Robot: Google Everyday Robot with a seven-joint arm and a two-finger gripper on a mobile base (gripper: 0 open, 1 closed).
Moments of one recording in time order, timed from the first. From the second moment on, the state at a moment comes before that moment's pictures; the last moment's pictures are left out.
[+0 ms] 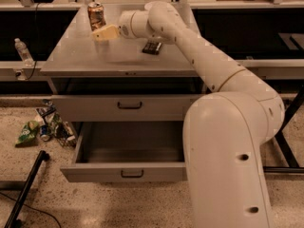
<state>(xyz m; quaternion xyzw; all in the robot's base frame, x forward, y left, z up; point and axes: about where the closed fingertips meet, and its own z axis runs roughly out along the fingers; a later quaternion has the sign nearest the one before) 0.871 0.142 0.912 -0.39 0.67 0.26 0.57</state>
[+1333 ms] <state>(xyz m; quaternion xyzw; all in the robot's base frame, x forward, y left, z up) 0.955 0.193 0.889 -0.33 0.69 0.23 0.60</state>
